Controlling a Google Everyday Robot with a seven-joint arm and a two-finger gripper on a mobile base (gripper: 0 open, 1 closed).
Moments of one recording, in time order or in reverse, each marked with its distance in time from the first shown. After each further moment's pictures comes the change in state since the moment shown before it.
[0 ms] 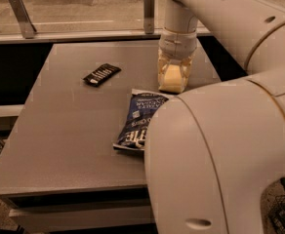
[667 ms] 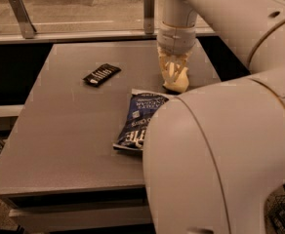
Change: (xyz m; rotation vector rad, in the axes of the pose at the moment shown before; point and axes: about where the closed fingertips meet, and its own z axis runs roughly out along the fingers) arm -0.006 -0.007 -0.017 0.012 0.023 -0.025
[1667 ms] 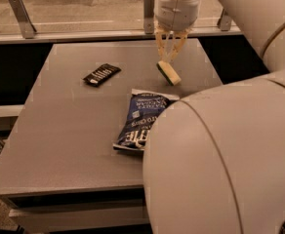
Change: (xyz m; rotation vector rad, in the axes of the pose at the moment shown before) arm -0.009 -0.017 -0.069 0.066 0.113 -0.035
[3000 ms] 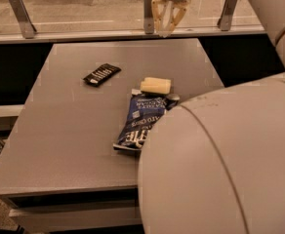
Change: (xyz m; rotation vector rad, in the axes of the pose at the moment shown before) arm -0.002 -0.019 -0.070 0.058 0.133 -0.028
